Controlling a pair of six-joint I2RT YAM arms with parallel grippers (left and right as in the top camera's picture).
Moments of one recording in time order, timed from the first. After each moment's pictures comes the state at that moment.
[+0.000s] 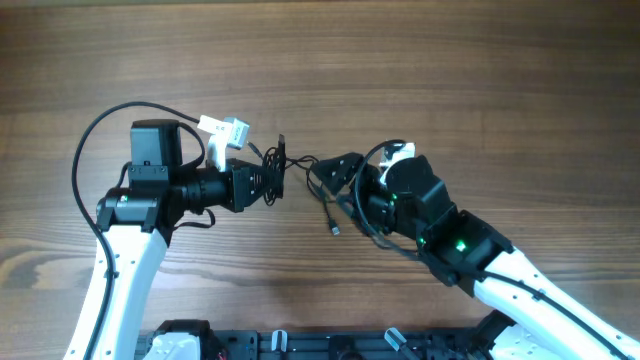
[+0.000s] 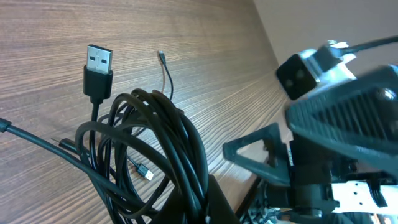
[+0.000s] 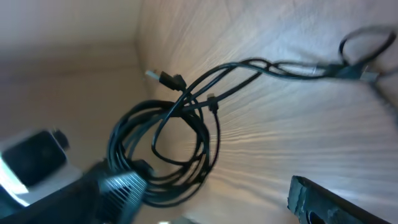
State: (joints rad) left arm -0.03 1.17 0.88 -0.69 0.93 -0.04; right arm 0.72 1.14 0.74 -0.12 -0.23 1.50
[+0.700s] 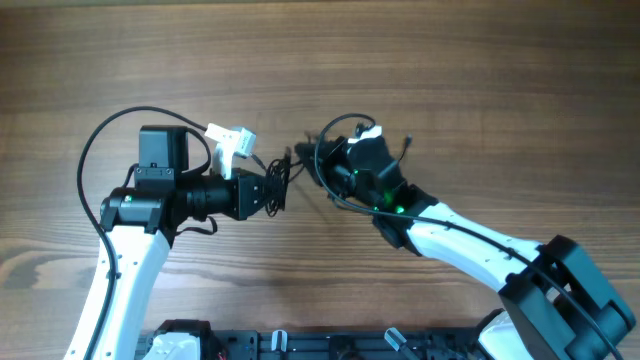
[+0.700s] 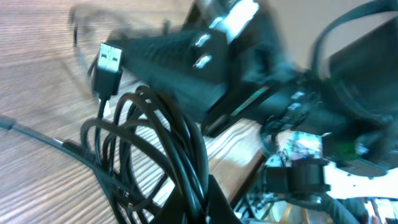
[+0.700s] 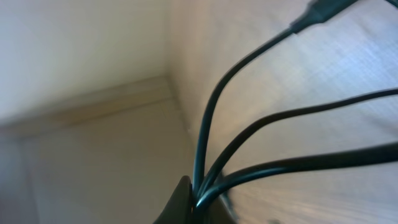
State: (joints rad) left arm -0.06 1.17 0.88 -0.79 0.88 -0.02; right arm 0.69 1.60 0.74 0.52 -0.18 1.63
